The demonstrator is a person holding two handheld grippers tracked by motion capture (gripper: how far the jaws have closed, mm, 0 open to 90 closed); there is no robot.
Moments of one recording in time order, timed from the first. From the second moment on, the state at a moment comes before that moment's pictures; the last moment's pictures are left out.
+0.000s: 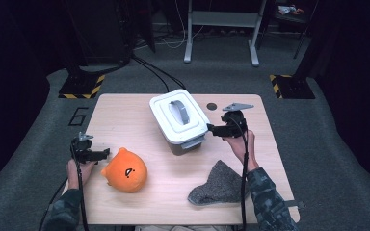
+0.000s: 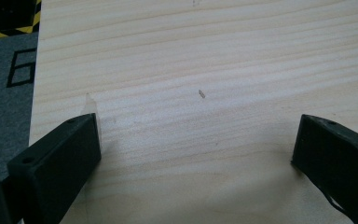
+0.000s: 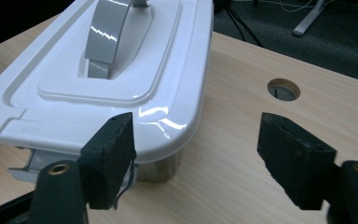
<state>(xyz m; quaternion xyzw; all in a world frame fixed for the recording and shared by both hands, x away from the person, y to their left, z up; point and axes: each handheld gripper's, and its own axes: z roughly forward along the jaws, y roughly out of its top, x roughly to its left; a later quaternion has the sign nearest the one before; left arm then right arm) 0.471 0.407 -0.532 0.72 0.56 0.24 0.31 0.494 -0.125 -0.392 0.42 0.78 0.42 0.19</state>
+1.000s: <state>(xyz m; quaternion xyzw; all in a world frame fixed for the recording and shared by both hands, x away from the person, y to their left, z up) 0.471 0.406 -0.531 0.73 0.56 0.24 0.31 0.522 -0.098 -0.396 0.41 0.80 0.39 0.18</state>
